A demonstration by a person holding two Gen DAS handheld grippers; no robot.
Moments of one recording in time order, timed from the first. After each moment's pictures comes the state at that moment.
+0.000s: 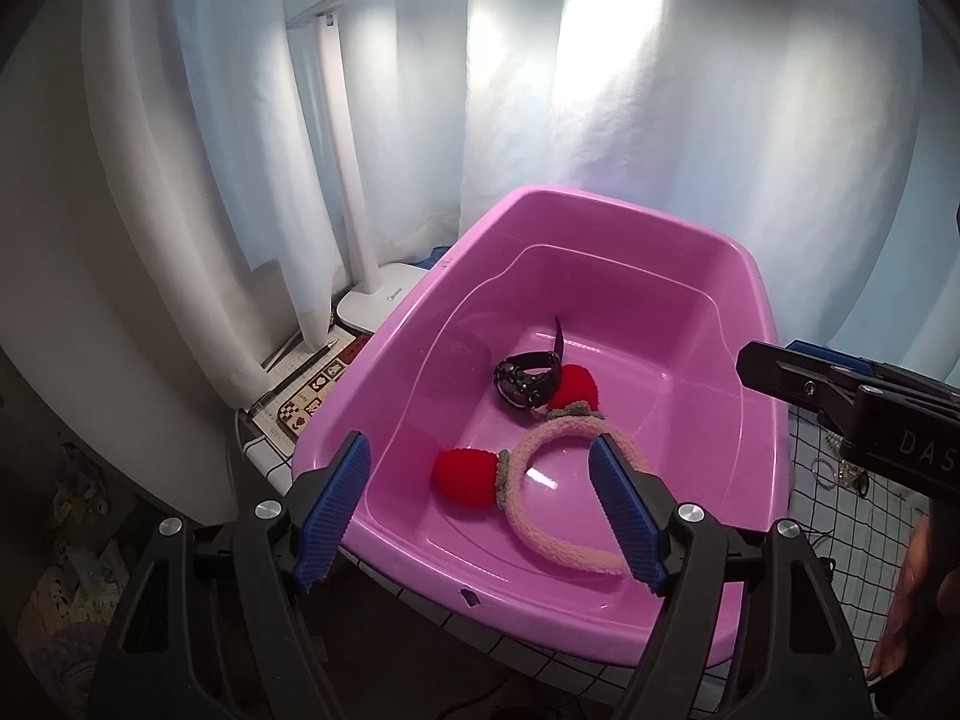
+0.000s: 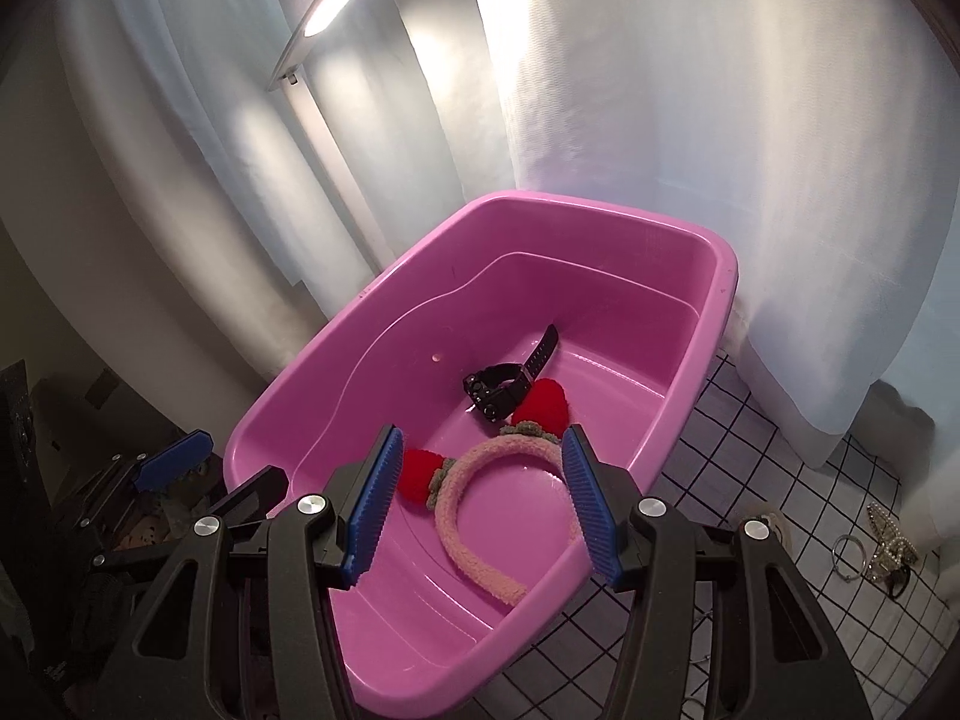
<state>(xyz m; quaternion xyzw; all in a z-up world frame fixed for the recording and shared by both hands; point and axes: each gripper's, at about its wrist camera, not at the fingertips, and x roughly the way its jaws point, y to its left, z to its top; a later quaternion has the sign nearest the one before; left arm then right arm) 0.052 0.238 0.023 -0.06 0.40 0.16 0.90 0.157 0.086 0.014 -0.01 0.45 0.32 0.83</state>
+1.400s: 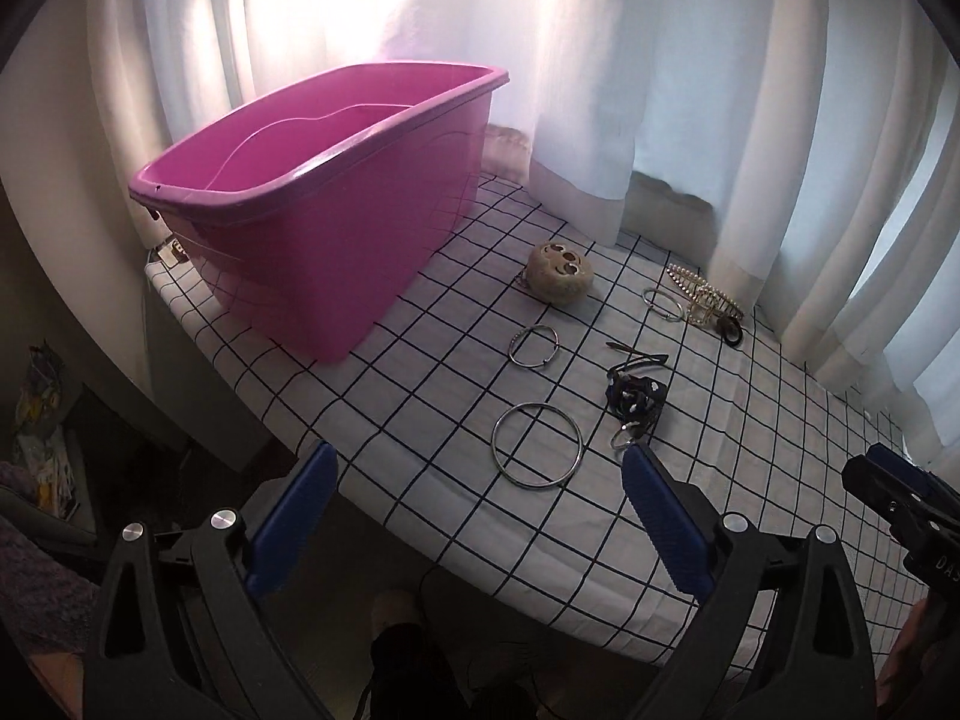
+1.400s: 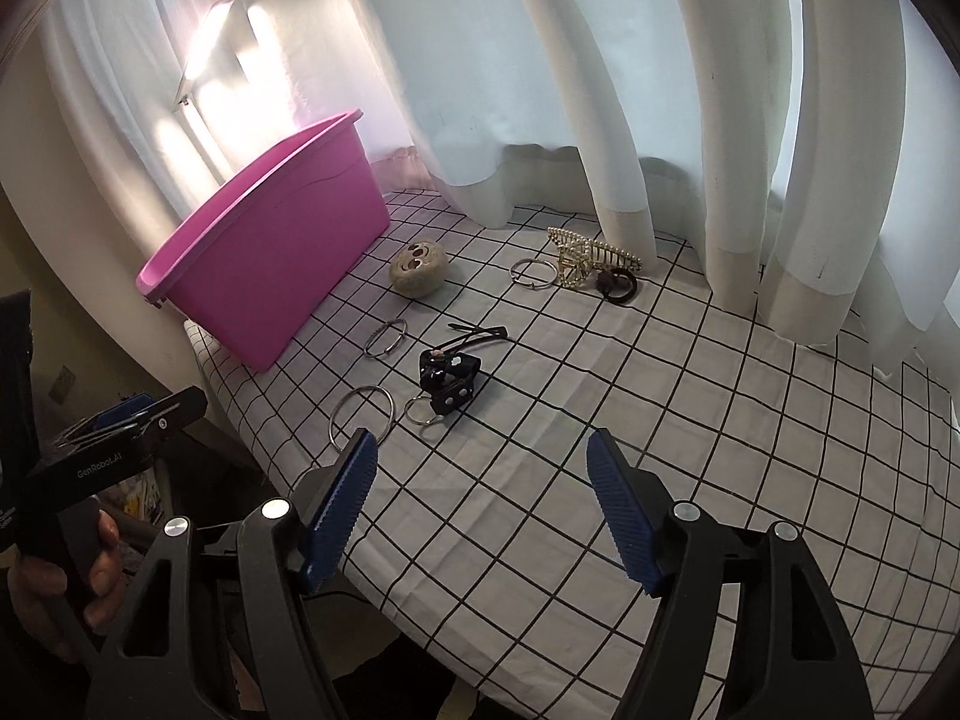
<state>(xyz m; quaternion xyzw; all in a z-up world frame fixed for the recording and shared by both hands) -0.056 -0.015 -0.063 -0.09 0.44 0.13 0.89 0.002 -0.264 -0.063 0.02 0.46 0.22 0.86</state>
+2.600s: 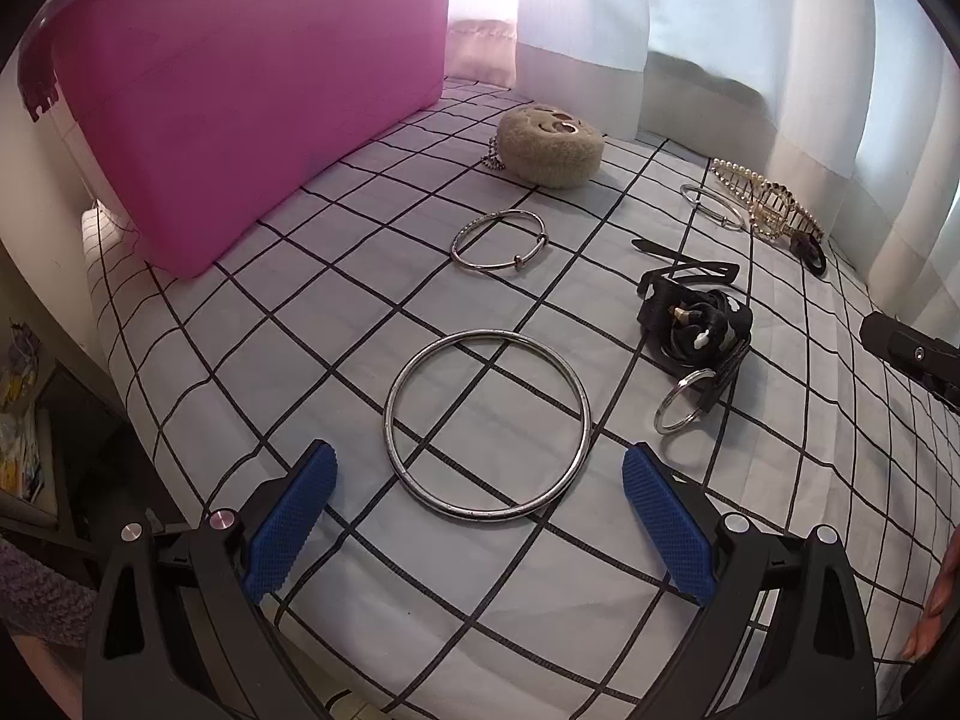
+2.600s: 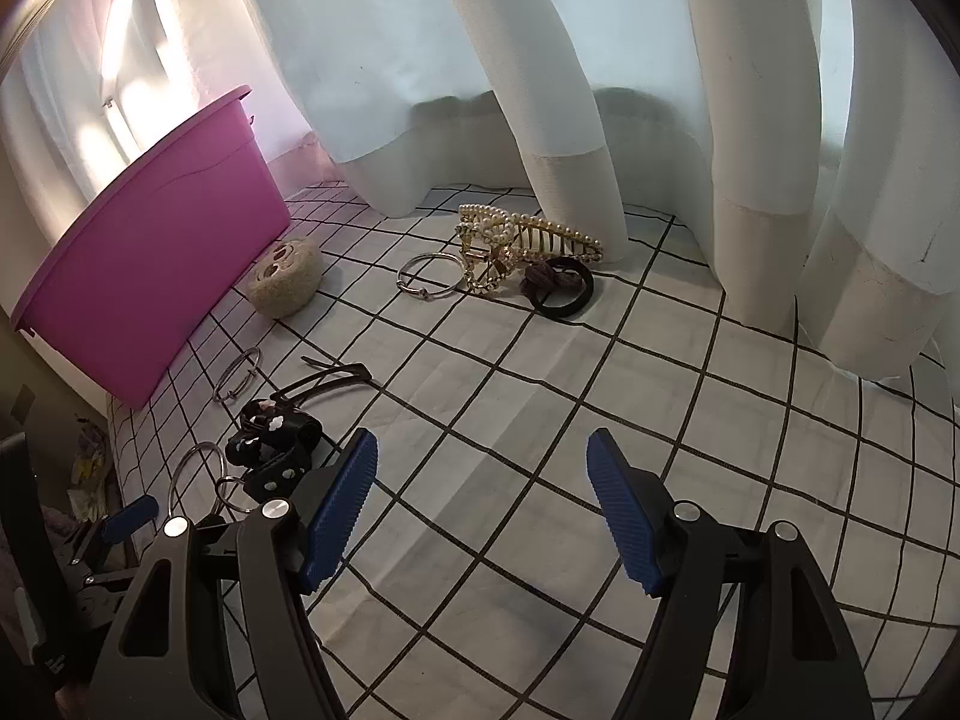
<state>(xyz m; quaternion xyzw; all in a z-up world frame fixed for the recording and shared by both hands) 0.009 -0.048 -0.207 -0.09 0.45 0.15 0.88 0.107 -0.275 -0.171 0.03 0.45 0.20 0.87</state>
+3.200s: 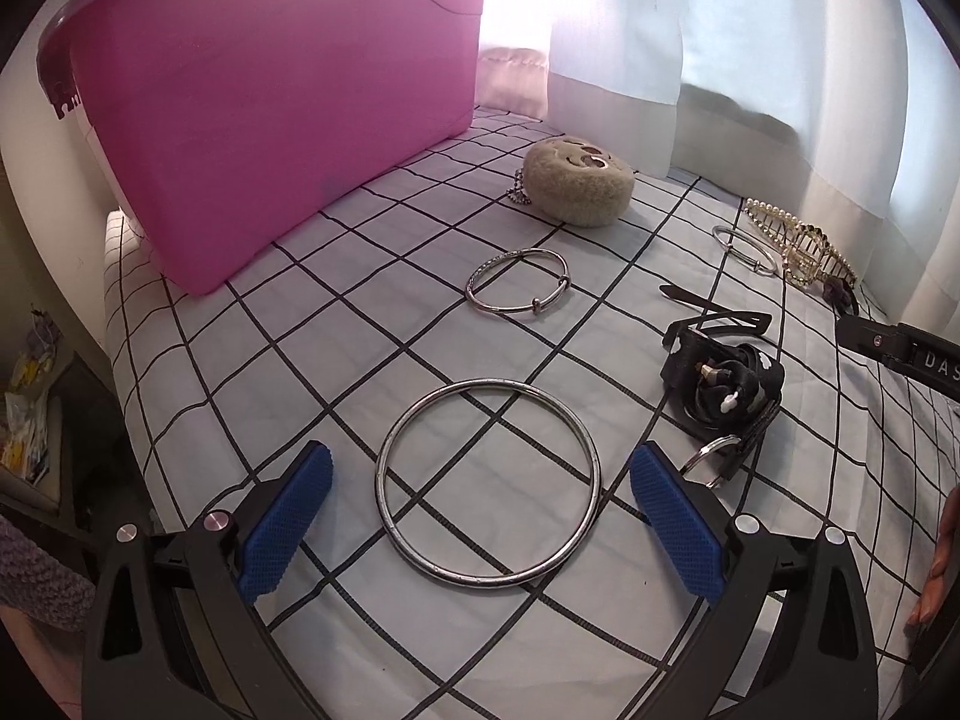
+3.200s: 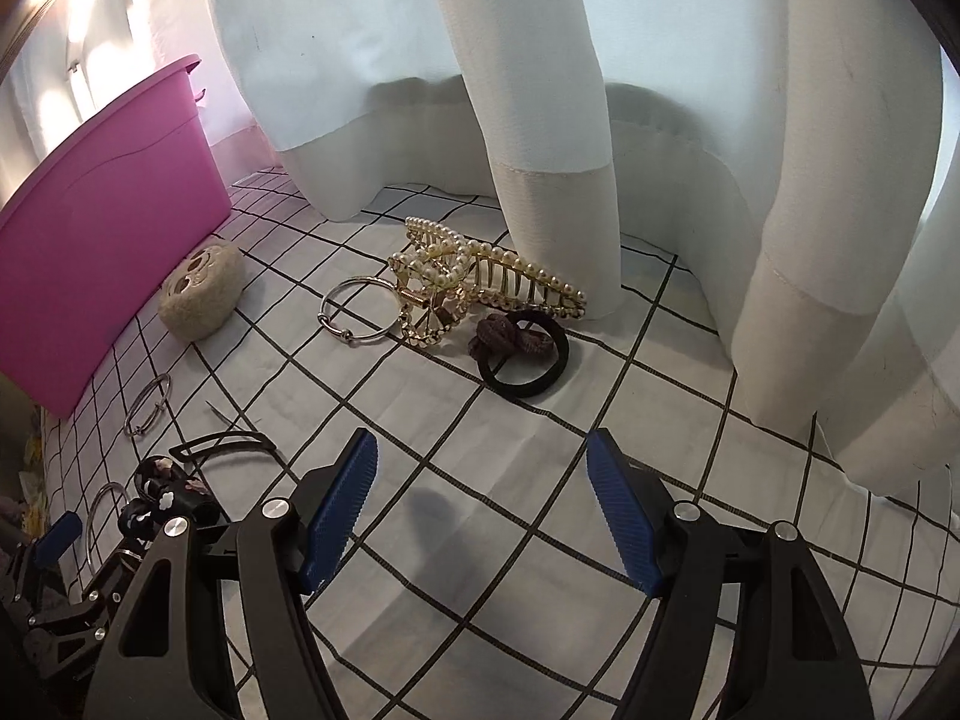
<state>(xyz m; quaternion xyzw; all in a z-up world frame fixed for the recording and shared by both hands) 0.022 -0.047 -0.210 -0.09 0.41 0.19 0.89 0.169 -0.259 -0.192 -0.04 0.46 0.17 0.87</state>
